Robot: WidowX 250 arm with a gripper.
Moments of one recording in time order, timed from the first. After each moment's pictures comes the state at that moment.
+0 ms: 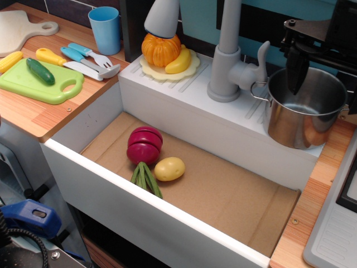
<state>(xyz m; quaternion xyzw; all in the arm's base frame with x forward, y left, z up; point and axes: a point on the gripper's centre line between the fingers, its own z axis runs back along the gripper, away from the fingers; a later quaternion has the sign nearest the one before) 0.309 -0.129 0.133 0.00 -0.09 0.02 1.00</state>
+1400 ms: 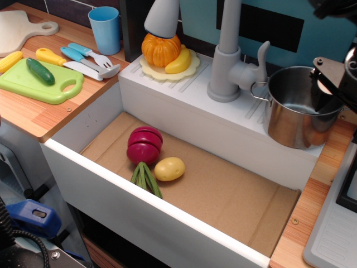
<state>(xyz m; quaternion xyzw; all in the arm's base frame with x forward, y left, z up) 0.356 -0.146 0.072 0.04 -0.23 -0.15 0.96</state>
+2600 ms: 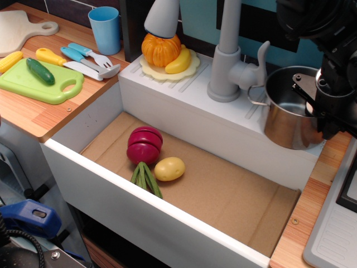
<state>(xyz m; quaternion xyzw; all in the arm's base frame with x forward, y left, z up) 0.370 -0.136 0.040 0.01 -0.23 -0.14 0.96</state>
